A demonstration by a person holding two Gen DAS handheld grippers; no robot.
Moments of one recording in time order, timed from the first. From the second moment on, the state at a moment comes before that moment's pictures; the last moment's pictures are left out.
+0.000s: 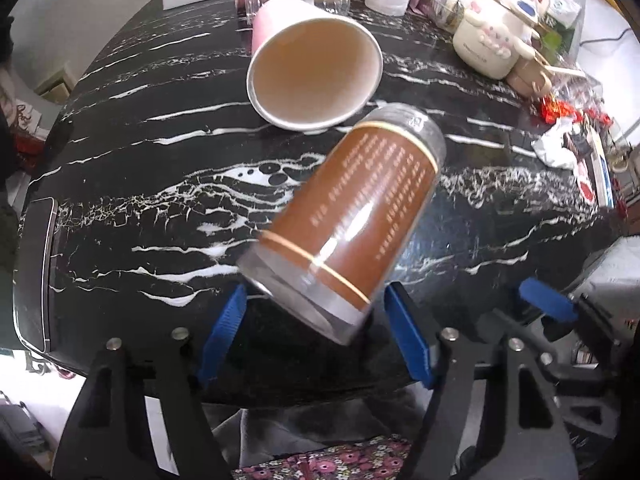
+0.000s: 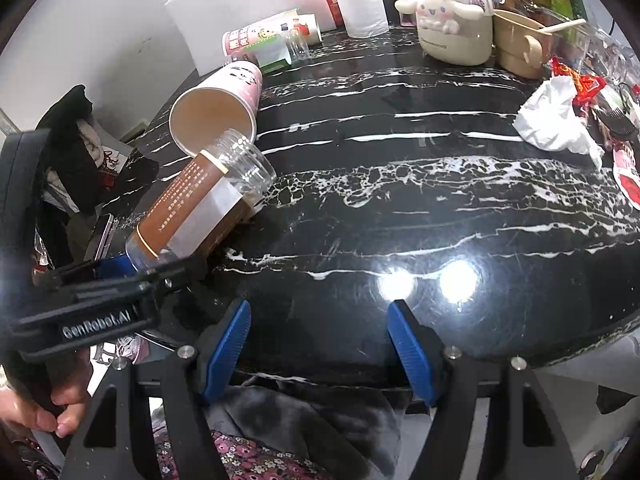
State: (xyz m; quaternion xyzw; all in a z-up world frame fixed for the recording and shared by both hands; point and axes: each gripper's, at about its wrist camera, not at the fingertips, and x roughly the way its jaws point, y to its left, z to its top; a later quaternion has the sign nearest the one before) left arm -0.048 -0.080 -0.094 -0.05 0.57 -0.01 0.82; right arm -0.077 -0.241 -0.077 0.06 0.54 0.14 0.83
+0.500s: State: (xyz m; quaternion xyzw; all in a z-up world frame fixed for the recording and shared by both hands) left arm -0.041 -0.052 -0.083 -0.02 0.54 -0.01 0.84; right arm -0.070 -0.236 -0.077 0.06 0.54 0.15 0.83
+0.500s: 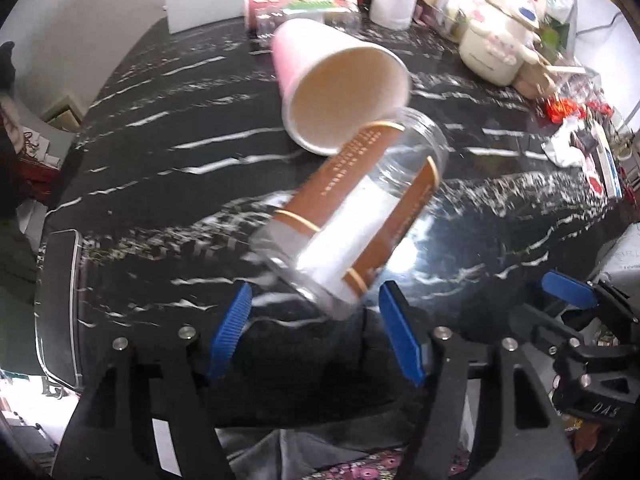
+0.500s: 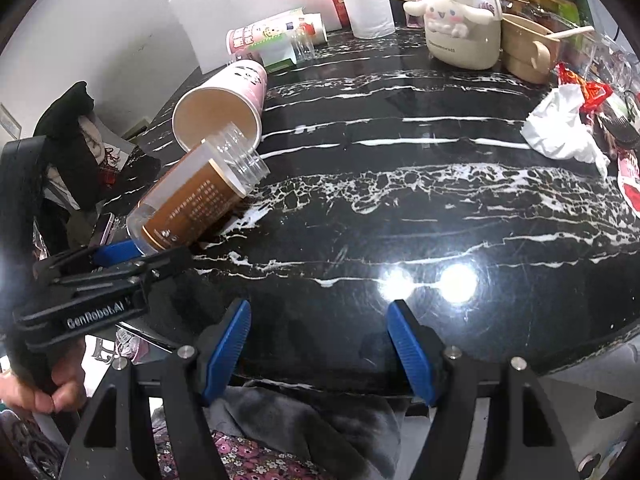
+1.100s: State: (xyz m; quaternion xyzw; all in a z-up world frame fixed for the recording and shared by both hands) left arm 0.006 -0.022 -0.084 0.01 0.55 -0.12 0.83; right arm -0.045 -0.206 -0.075 0.03 0.55 0.20 0.81
